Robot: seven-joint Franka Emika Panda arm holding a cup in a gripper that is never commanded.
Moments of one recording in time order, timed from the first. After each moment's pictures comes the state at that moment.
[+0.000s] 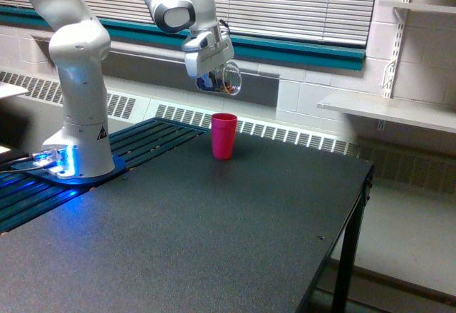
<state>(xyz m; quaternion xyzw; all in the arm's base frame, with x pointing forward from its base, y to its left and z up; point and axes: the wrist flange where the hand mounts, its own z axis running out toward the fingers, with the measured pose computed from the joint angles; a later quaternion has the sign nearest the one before) 0.195 0.305 0.335 -0.88 0.44 -0.05 0.14</state>
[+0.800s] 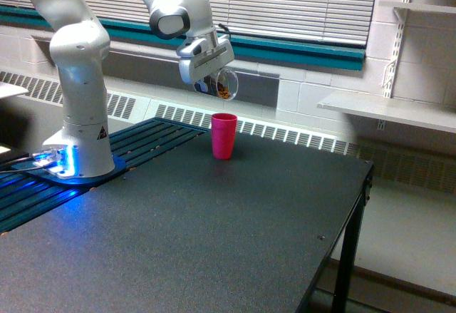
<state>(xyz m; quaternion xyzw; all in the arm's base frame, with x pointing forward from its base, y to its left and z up) 0.187 0.302 0.321 -0.85 0.50 -0.01 0.17</state>
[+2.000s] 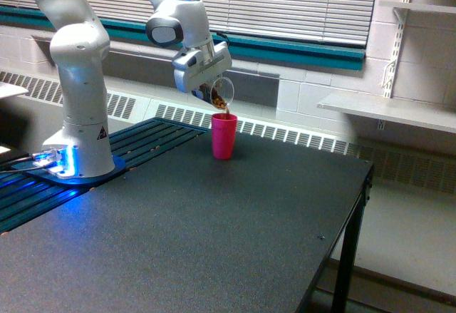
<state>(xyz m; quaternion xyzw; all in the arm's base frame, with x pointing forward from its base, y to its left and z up) 0.181 0.295 0.297 -0.83 0.53 0.04 0.18</state>
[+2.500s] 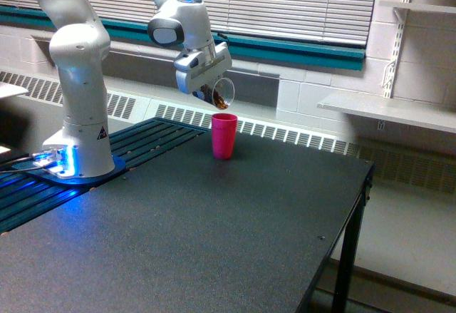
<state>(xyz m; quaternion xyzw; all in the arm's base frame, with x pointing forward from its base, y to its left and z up) 0.182 0.300 0.293 -0.84 0.52 0.05 0.18</state>
